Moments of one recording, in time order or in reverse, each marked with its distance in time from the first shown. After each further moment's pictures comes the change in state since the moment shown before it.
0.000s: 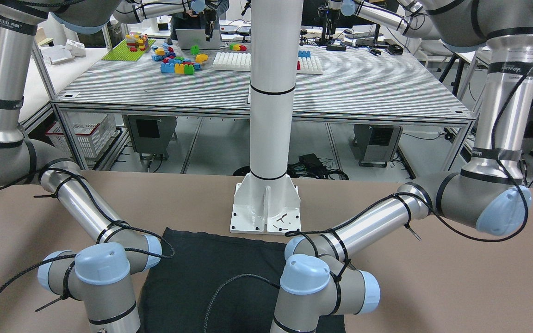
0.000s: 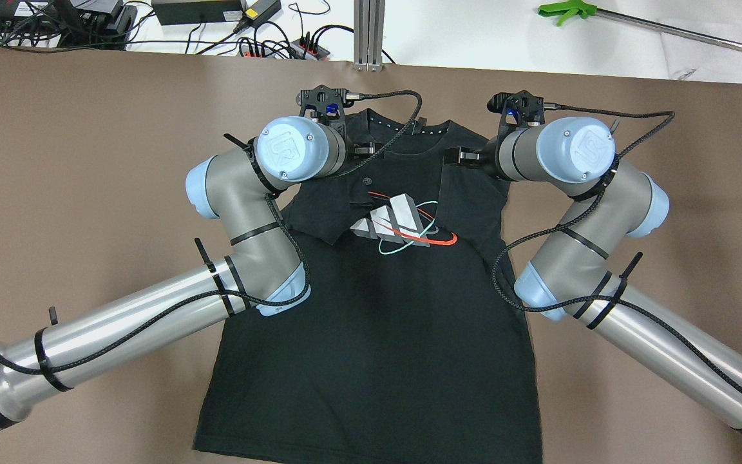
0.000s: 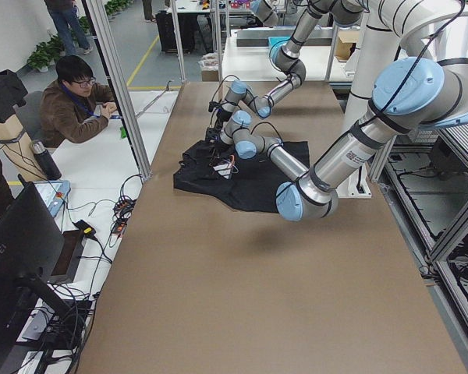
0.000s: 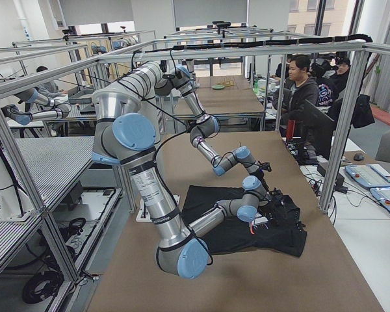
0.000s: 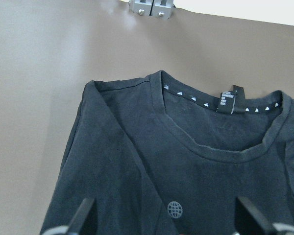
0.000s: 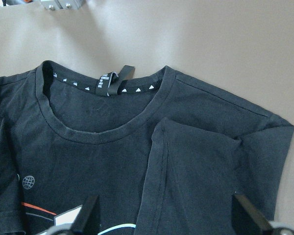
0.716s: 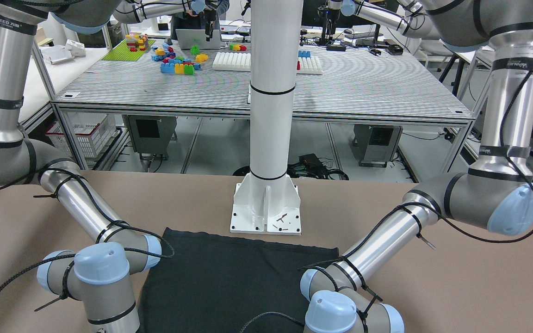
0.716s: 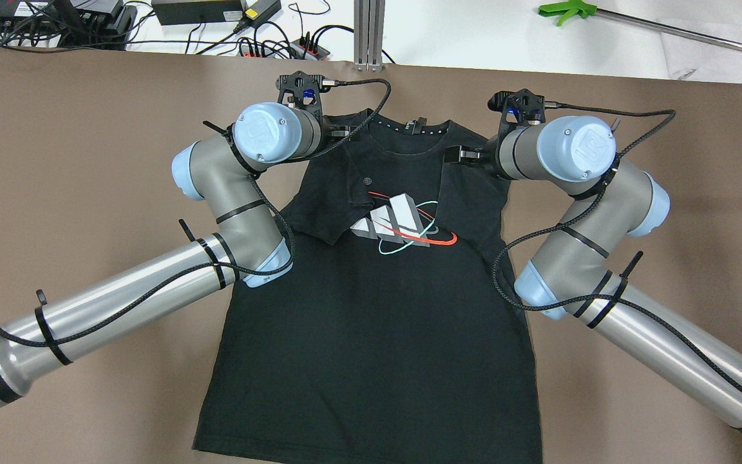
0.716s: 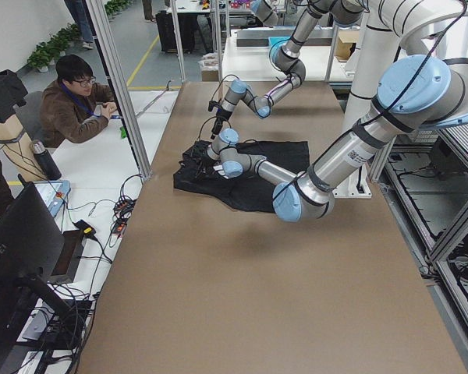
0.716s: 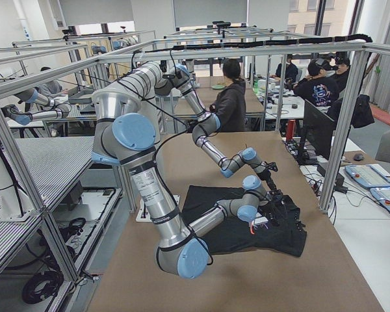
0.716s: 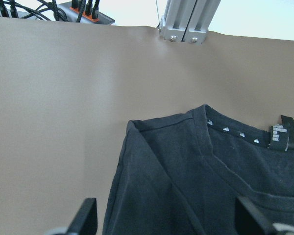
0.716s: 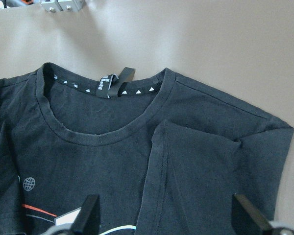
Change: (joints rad) left arm -0.056 -0.016 0.170 -0.163 0.000 0.062; right arm 0.002 0.001 0.000 0.000 -0.001 0.000
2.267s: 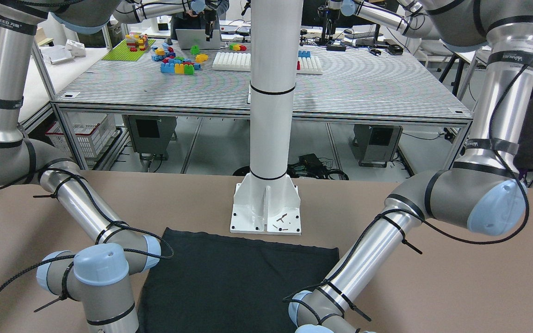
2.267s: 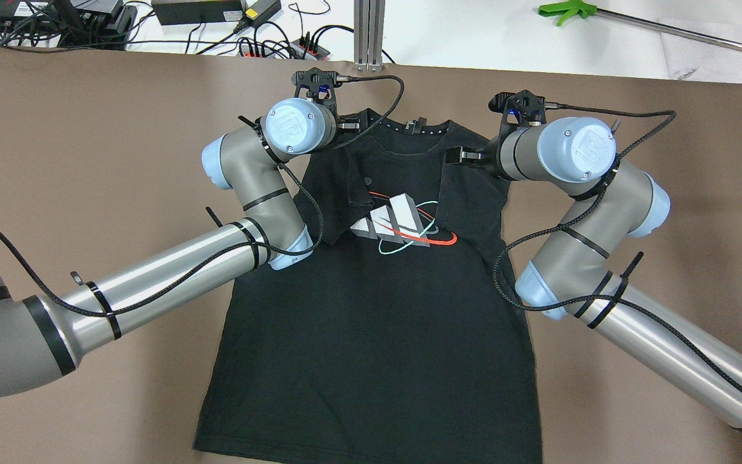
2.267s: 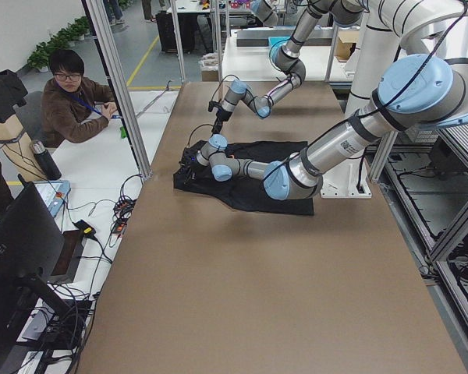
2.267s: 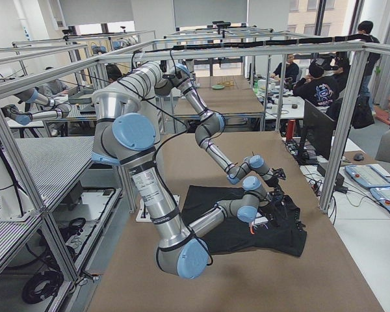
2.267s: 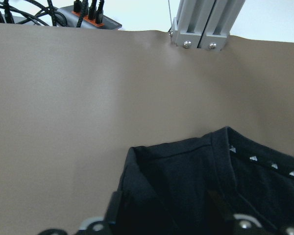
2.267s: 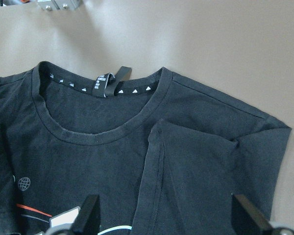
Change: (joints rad) left arm -0.005 -0.172 0.359 -0.141 0.042 -0.001; right arm 0.000 -0.002 -0.003 0.000 -0.003 -0.004
